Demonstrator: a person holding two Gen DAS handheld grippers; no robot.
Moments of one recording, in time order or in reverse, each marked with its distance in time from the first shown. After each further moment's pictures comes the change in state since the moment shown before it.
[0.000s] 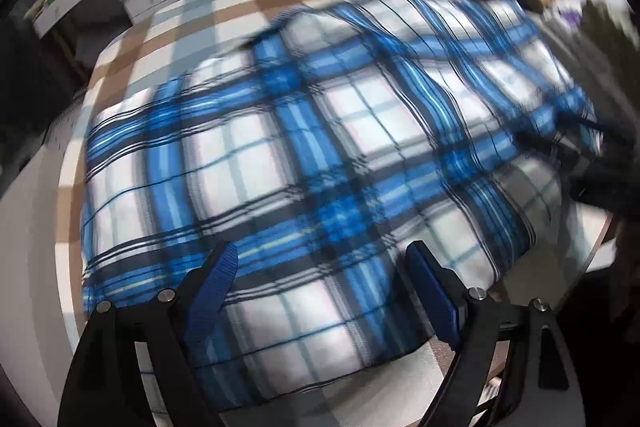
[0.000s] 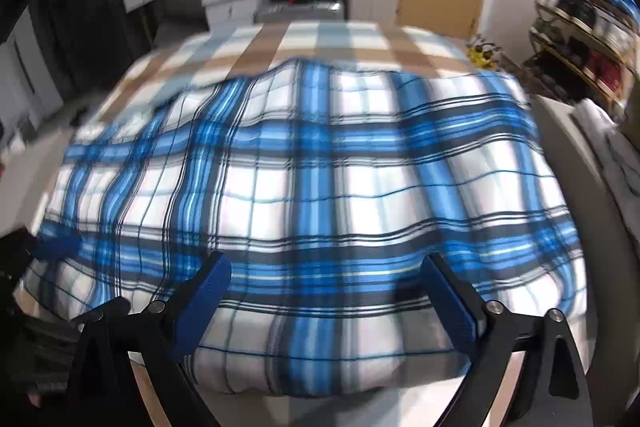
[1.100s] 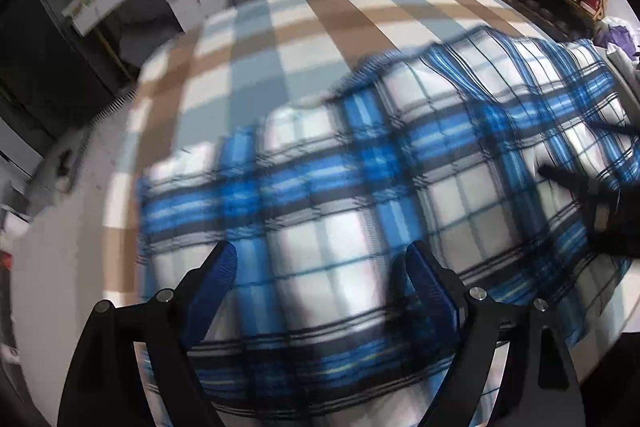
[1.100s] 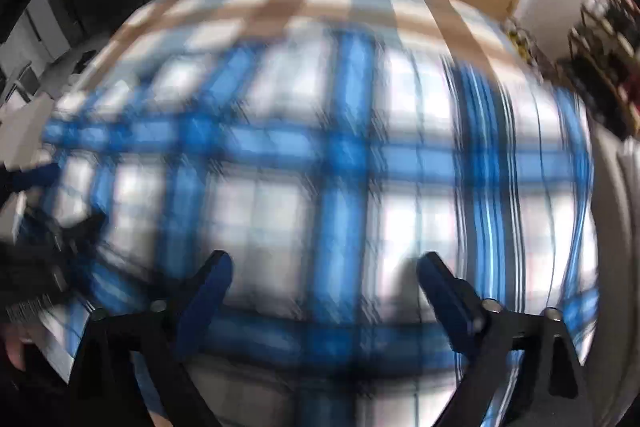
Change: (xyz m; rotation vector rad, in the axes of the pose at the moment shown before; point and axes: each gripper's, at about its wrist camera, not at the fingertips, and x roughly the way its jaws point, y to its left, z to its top) left arm 0.014 0.026 0.049 -0.010 -0.015 0.209; right arm 0.073 0.030 0.088 -0.159 0.153 0.025
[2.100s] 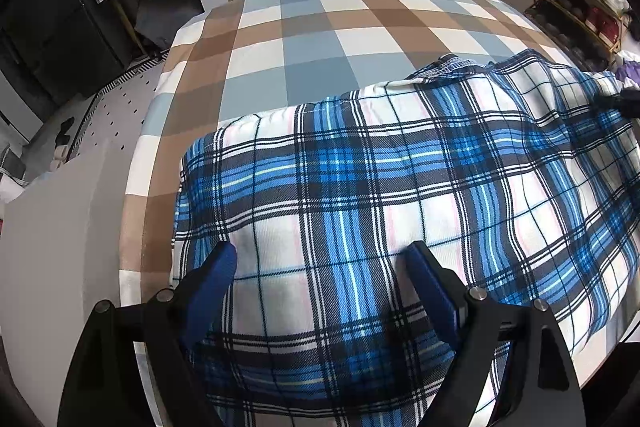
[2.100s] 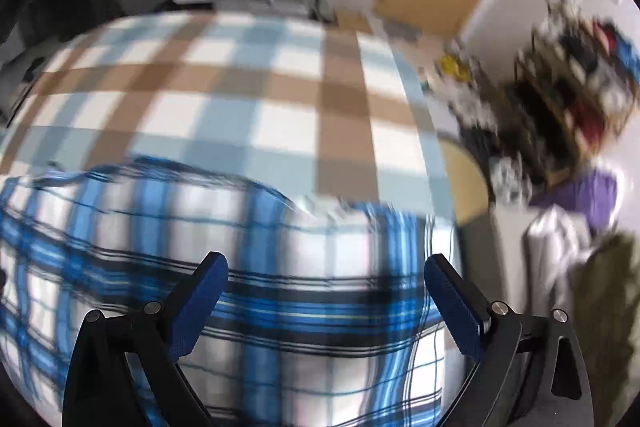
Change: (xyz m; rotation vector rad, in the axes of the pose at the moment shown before) left arm 0.012 0.046 -0.015 -0.111 0.035 -0.050; right arm -0.007 -0.105 0.030 0.031 0.038 -0.226
